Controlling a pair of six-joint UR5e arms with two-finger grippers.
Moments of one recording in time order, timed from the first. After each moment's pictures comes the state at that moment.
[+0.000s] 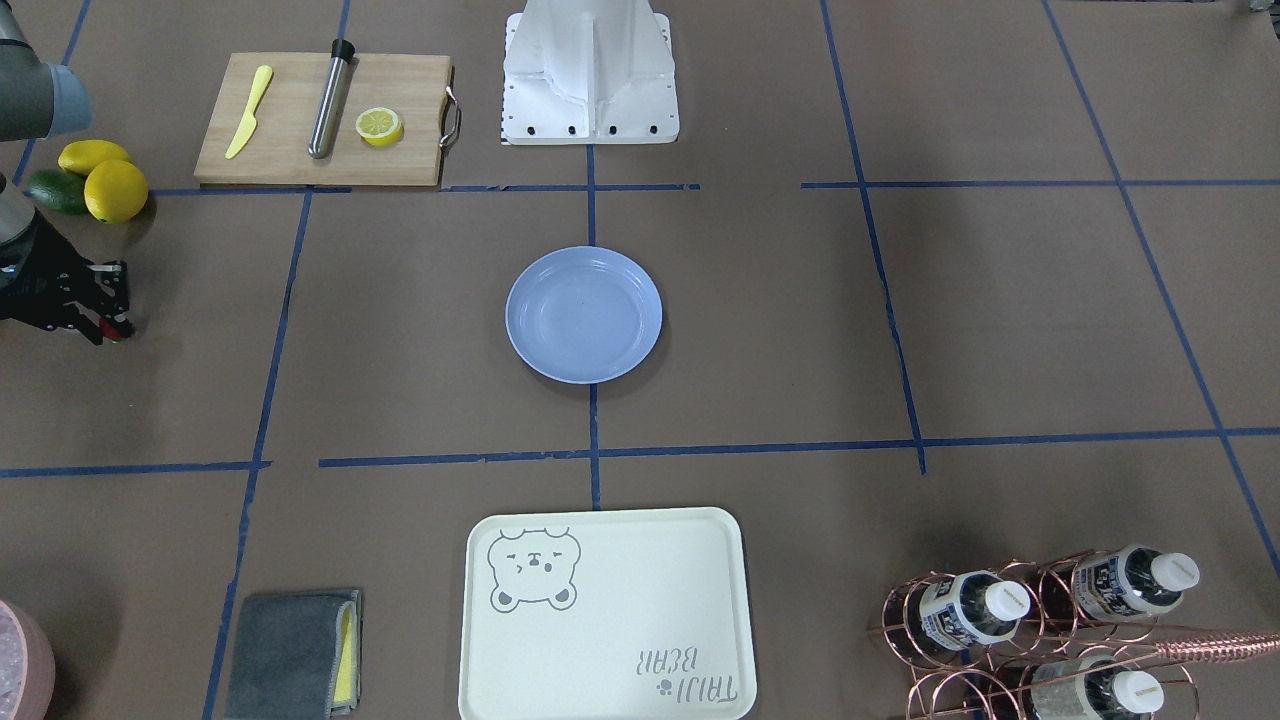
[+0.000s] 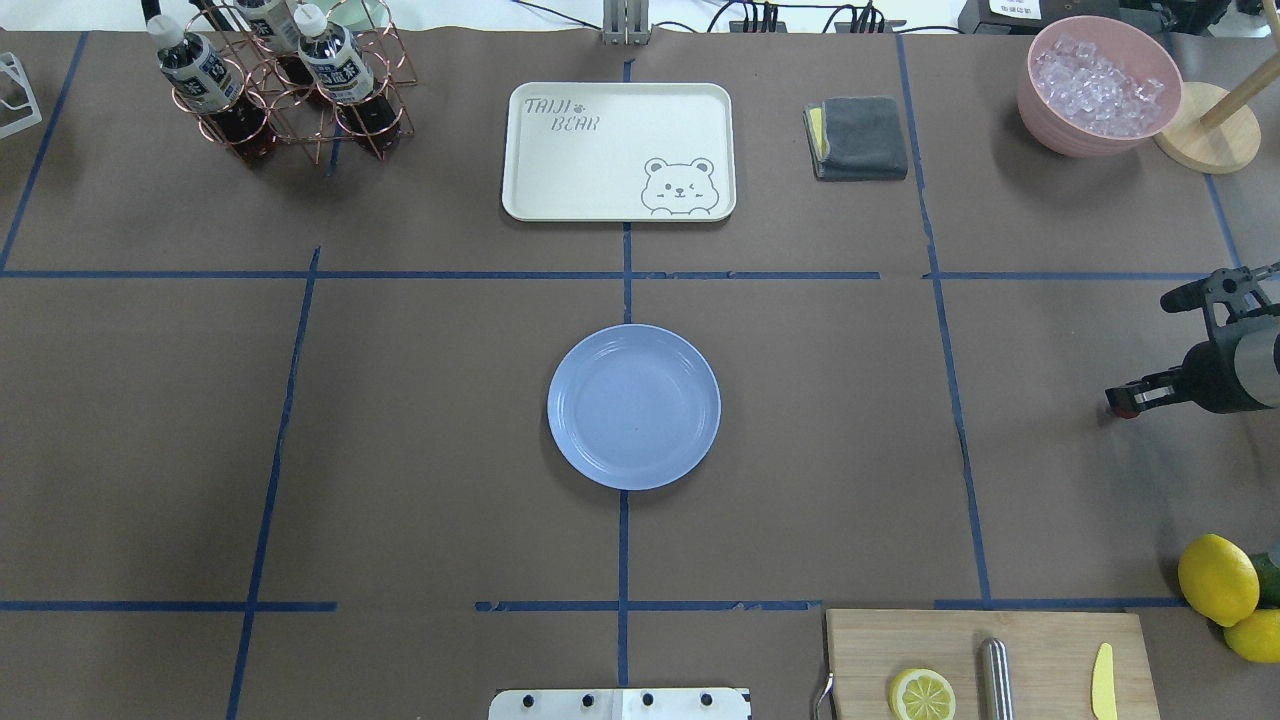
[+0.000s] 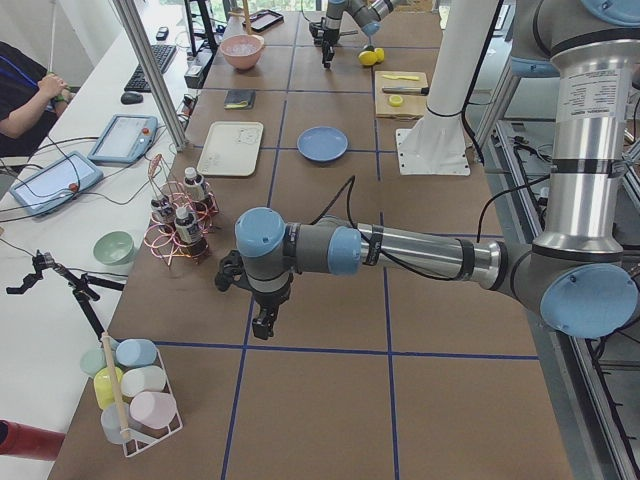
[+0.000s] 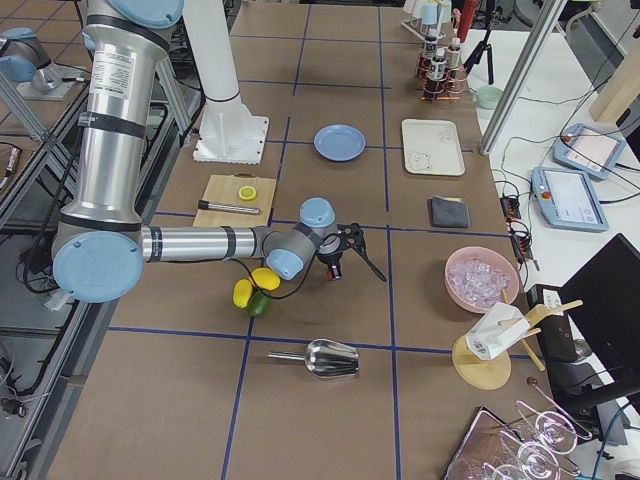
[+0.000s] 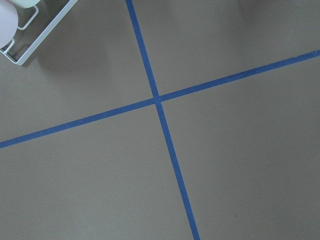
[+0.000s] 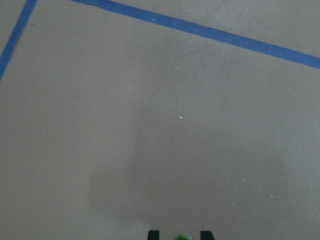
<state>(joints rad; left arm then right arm) -1.57 -1.56 -1.72 -1.48 -2.34 0.25 0.88 -1.75 1.70 -0.77 2.03 0.66</state>
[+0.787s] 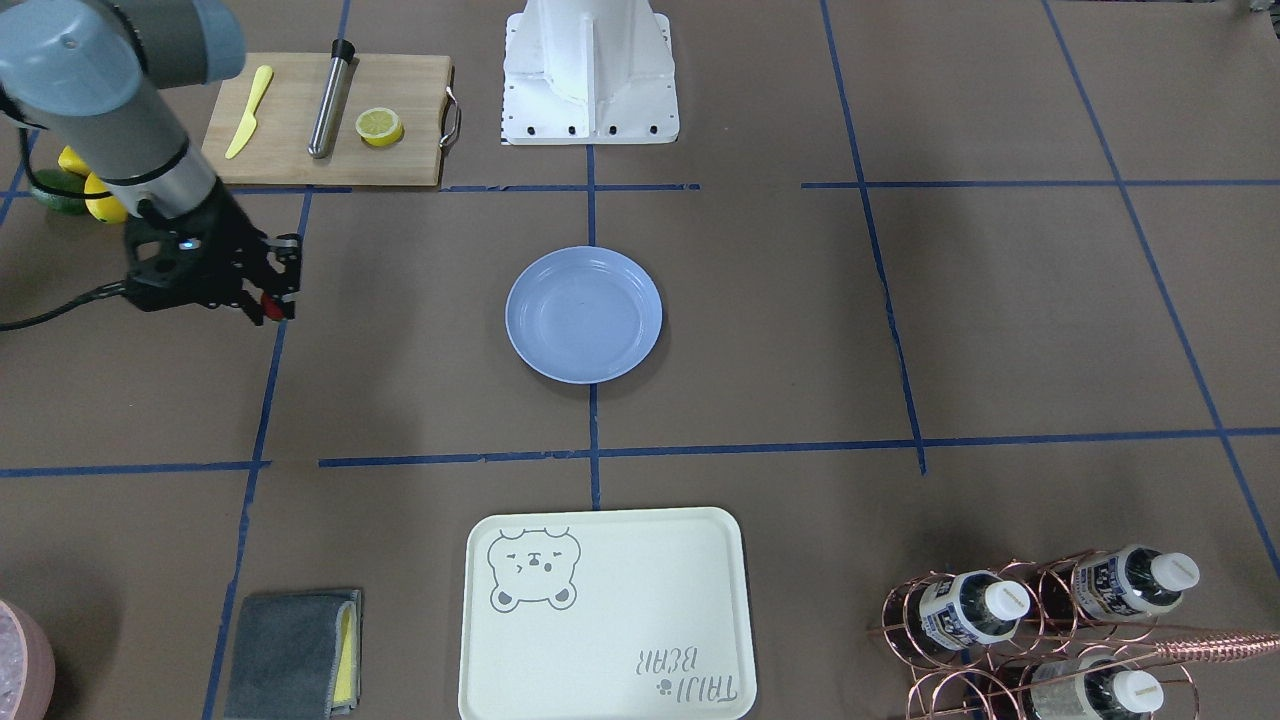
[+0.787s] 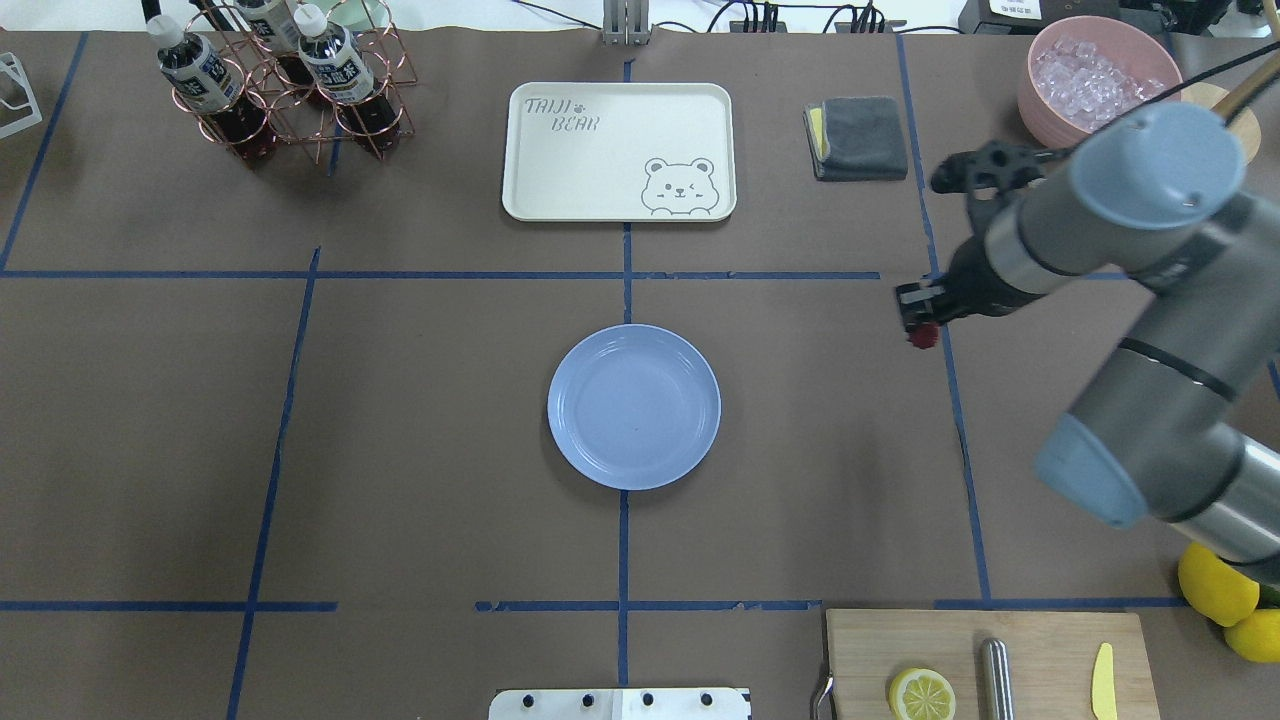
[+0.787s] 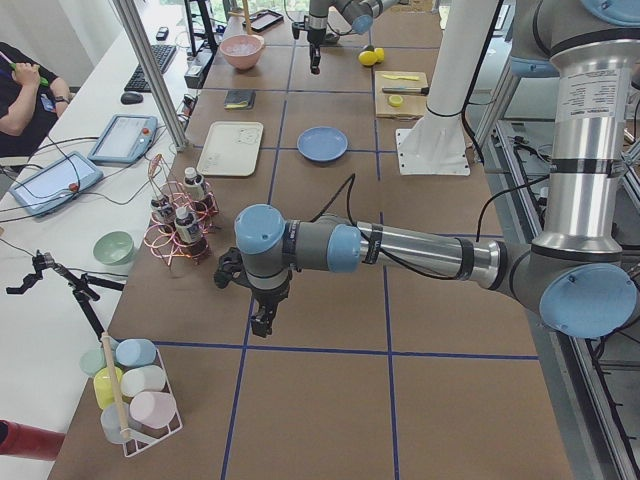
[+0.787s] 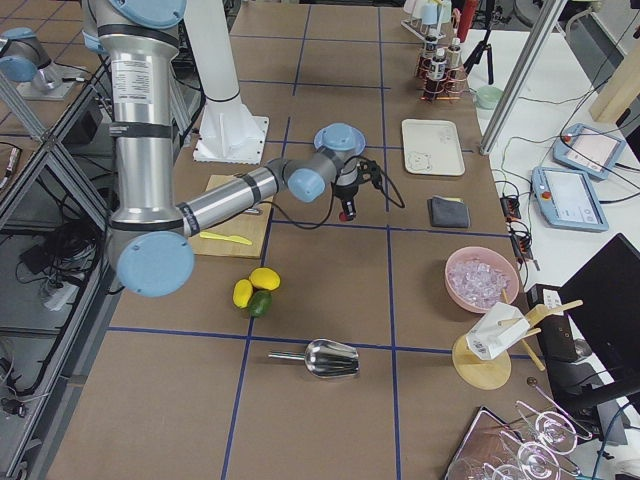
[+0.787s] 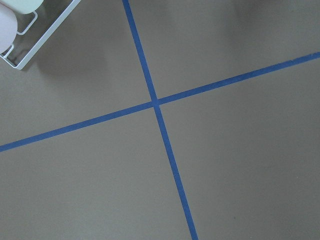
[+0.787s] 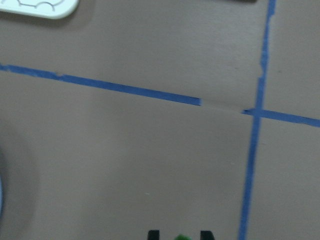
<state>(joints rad) -1.57 -1.57 -1.73 -1.48 -2.34 0.25 0.76 -1.22 1.92 -1.53 2.00 0.90</state>
